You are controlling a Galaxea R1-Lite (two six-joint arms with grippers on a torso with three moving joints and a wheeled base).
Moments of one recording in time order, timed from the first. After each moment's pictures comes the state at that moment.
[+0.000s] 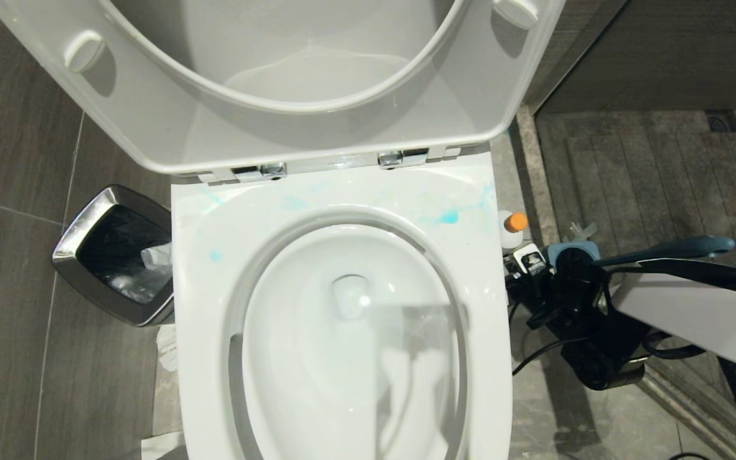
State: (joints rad) left arm 0.00 0.00 -0.02 0.05 0.00 0.00; right arm 0.16 2.47 -1.01 -1.44 0.06 -0.37
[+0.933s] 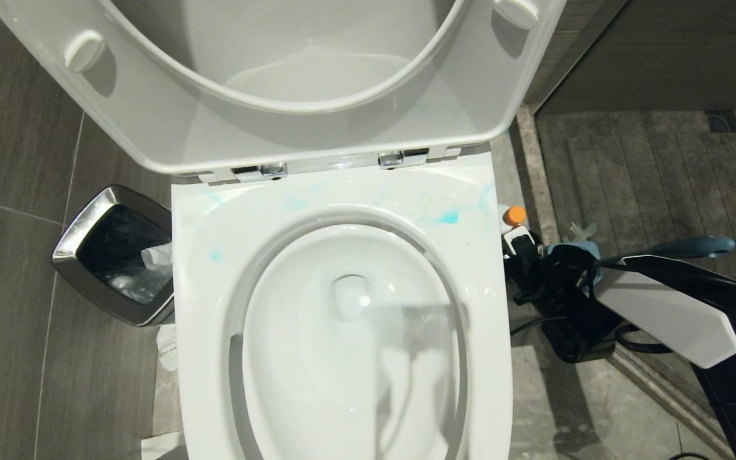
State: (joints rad) left arm 0.00 0.00 -0.02 0.05 0.00 0.00; right arm 0.15 2.57 -1.30 -1.44 0.10 -0.43
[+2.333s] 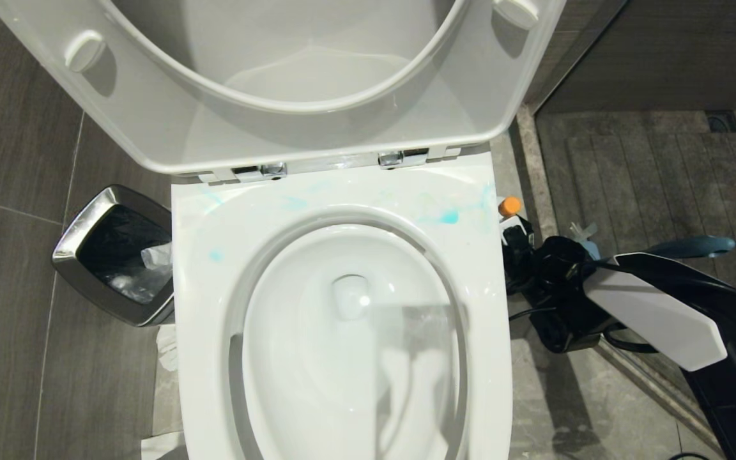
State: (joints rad) left arm 0.00 0.00 -0.02 0.05 0.00 0.00; right arm 0.18 2.59 -1.41 -1.44 0.10 -0.43
